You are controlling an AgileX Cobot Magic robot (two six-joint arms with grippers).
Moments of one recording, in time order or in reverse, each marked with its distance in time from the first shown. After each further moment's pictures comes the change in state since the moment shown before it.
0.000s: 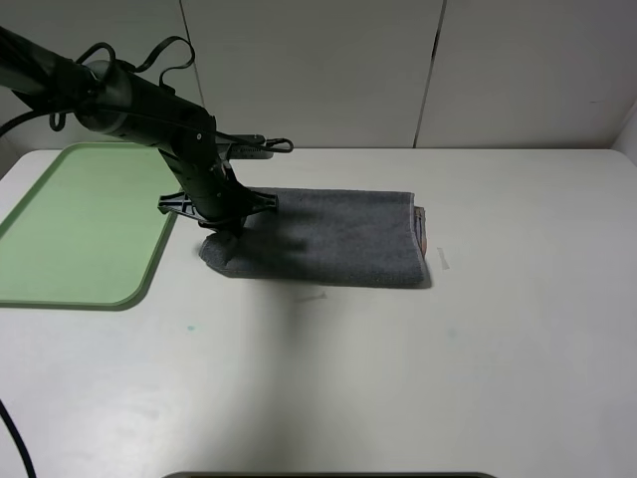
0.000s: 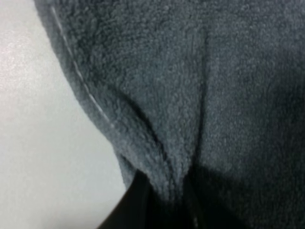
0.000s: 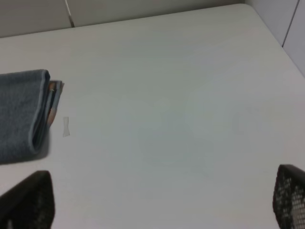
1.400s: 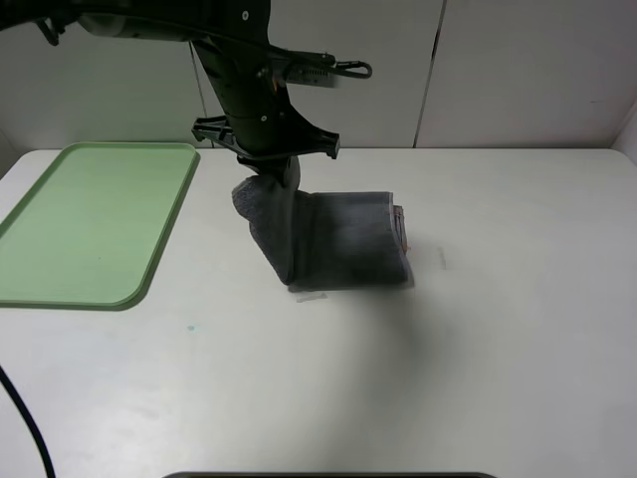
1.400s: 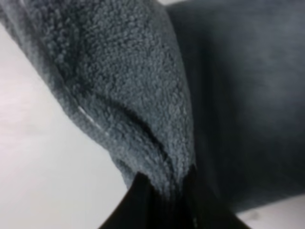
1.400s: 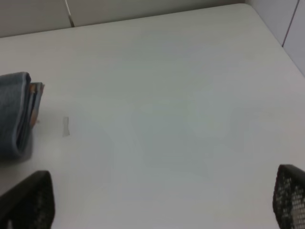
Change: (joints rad) left arm -0.201 -0.165 -0.256 -0.009 0.366 0.073; right arm 0.000 0.000 0.000 0.000 0.000 0.000
